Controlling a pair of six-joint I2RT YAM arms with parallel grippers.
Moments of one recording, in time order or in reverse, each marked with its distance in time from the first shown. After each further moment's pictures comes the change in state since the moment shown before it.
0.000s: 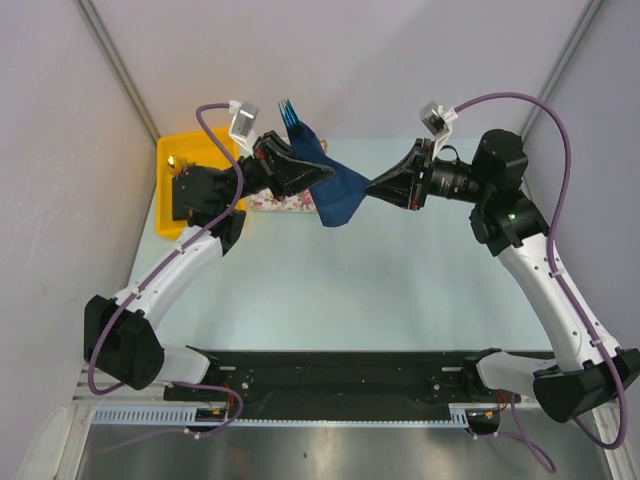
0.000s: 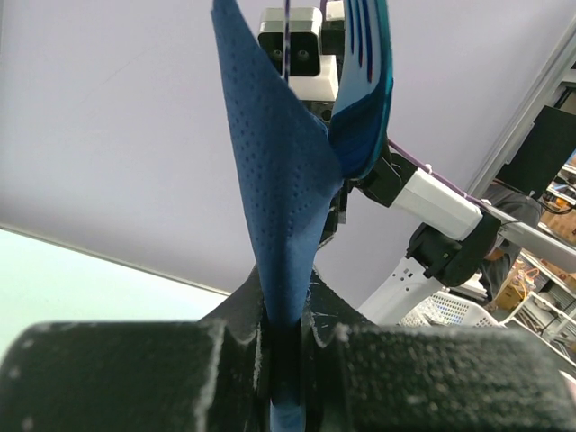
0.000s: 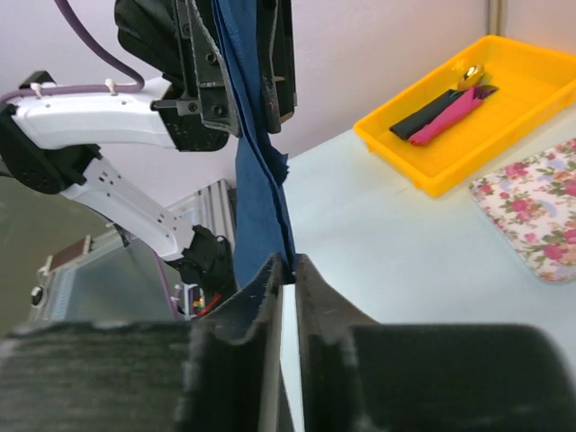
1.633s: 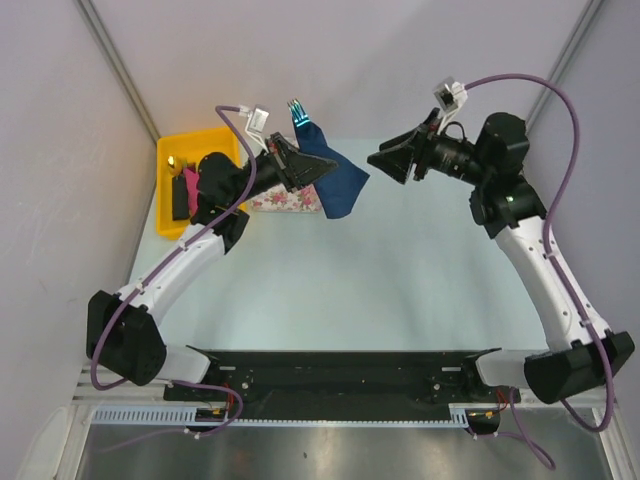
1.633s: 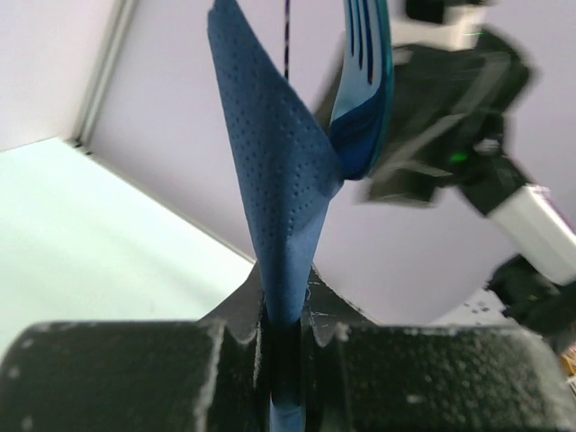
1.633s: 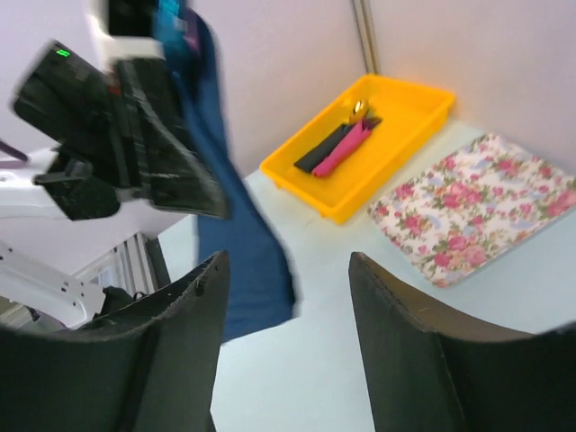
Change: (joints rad) left arm -0.002 0.022 0.000 -0.280 -0.153 0.170; right arm -0.065 0.119 0.070 0.053 0.164 -0.026
